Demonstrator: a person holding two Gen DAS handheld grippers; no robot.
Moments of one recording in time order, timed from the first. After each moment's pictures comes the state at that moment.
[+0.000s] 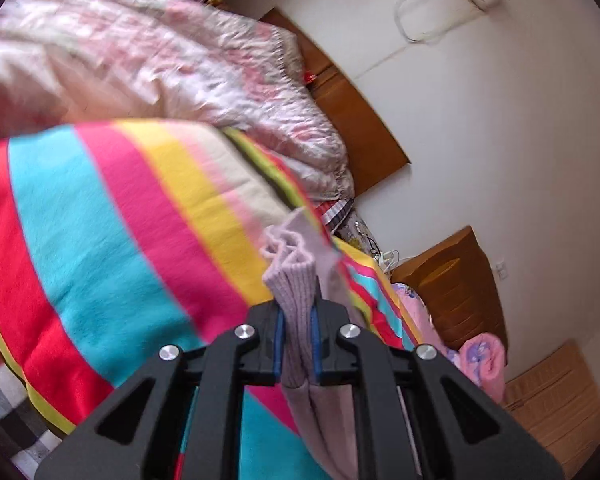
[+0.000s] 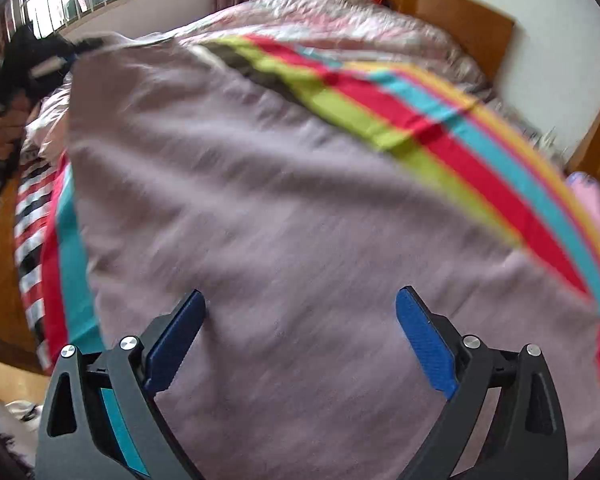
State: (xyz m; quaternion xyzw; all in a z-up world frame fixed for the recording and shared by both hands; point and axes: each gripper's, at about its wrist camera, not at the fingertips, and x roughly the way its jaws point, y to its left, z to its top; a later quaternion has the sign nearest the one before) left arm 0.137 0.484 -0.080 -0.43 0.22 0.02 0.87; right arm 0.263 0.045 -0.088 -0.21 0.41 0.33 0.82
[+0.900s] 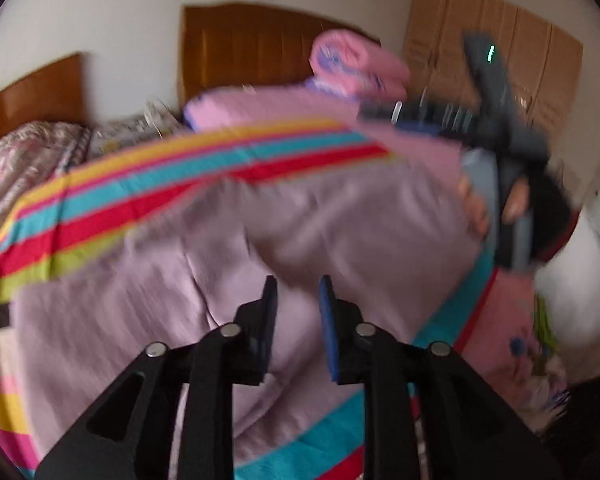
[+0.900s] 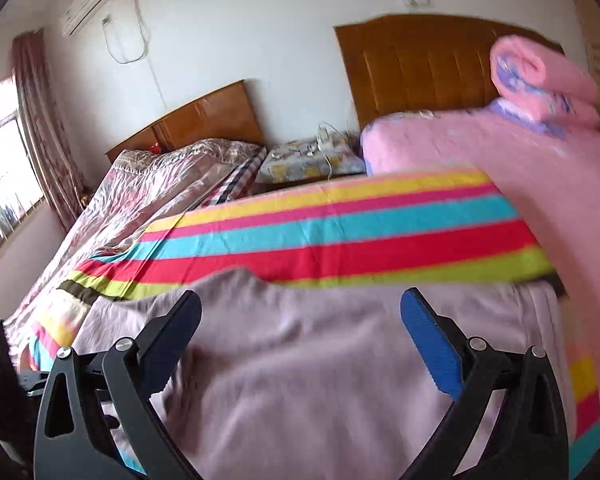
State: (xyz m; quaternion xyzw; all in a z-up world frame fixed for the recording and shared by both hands) left arm 0.172 -0.051 -0.041 0.07 0.37 -0.36 0.86; right arm 0.207 -0.321 -0.012 0.12 0.33 0.08 0.93
